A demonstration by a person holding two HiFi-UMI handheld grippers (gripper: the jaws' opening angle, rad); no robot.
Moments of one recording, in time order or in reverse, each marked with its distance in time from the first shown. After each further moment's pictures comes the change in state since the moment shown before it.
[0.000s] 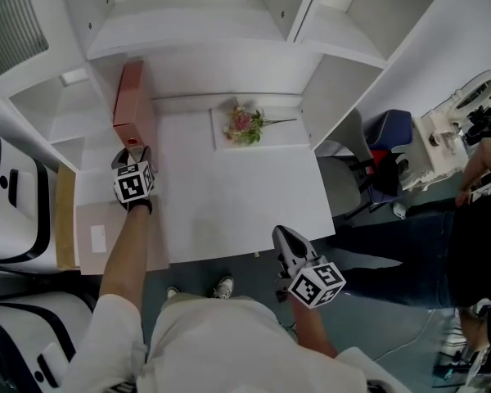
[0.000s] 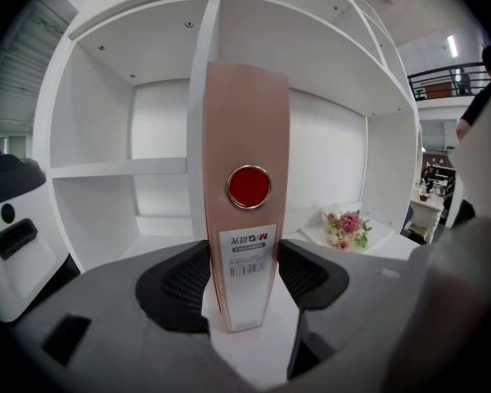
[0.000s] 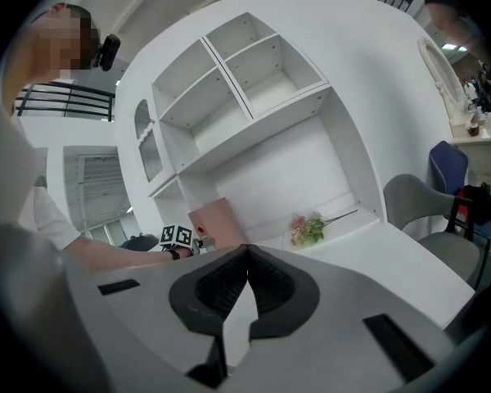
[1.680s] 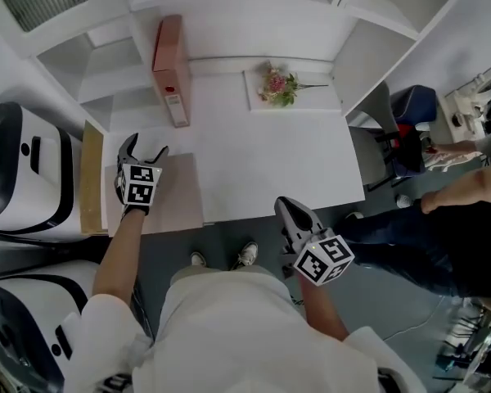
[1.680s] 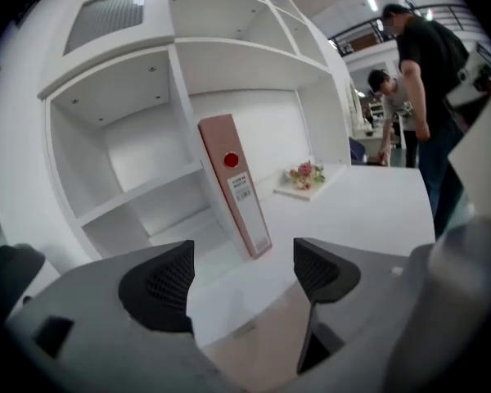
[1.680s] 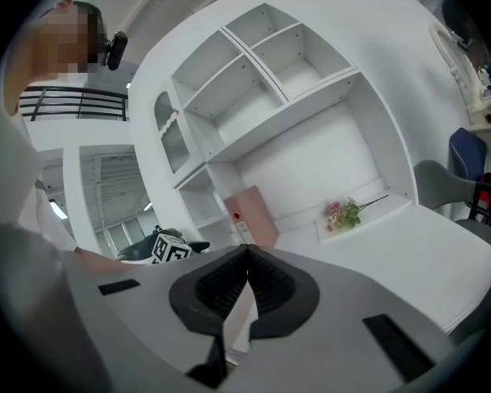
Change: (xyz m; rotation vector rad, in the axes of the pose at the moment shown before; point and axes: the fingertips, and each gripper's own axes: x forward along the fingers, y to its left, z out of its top) left arm -0.108 0.039 -0.057 0.448 0.059 -0.150; right arm 0.013 0.098 -0.040 0.001 0.032 0.111
